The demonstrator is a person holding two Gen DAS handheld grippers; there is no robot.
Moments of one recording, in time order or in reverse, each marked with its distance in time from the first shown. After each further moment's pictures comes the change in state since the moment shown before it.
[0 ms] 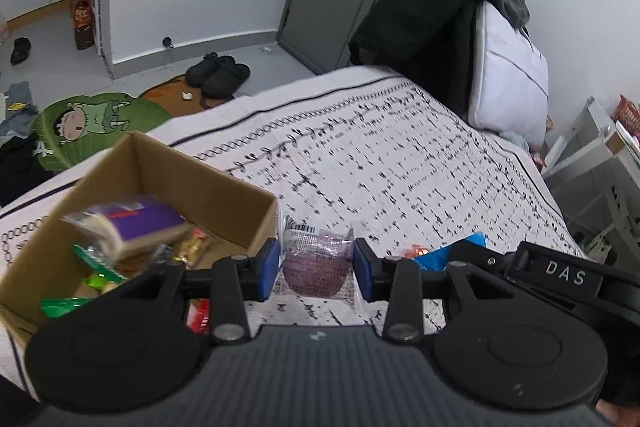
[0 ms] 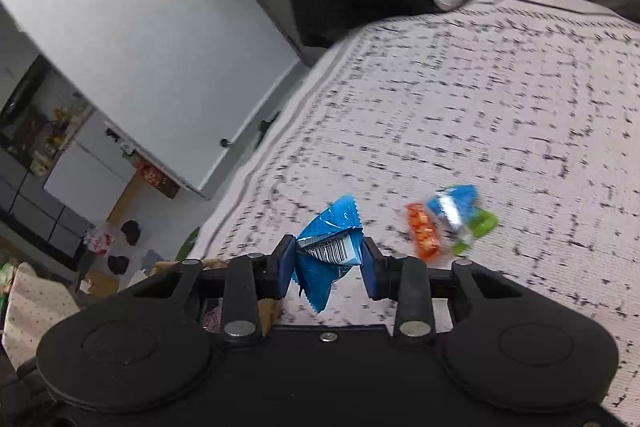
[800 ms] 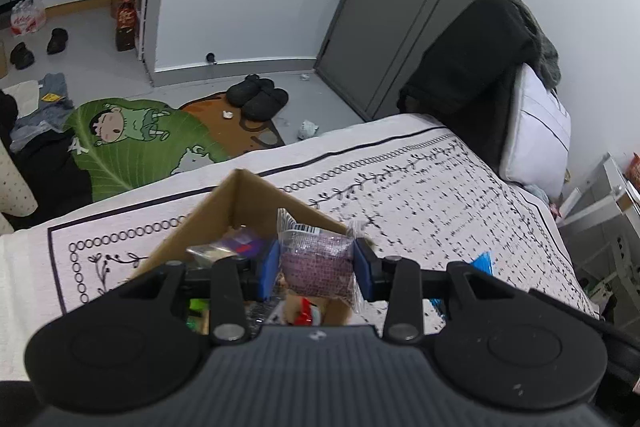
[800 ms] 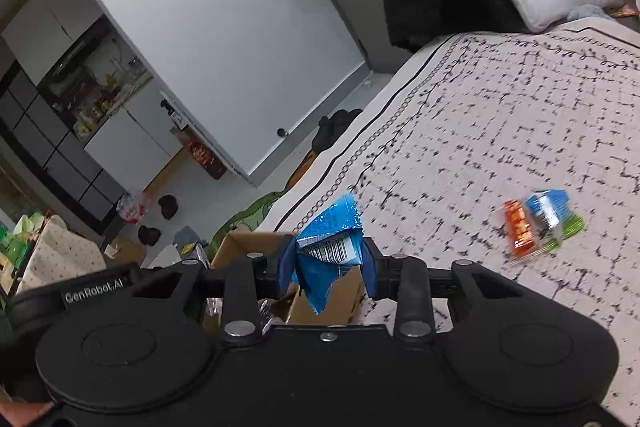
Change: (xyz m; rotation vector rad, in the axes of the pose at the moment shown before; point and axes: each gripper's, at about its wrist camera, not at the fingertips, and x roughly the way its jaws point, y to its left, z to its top) left arm -0.046 0.080 0.018 -0.111 -0.071 0.035; right arm 0.004 0.067 -0.028 -0.144 -0.012 0.110
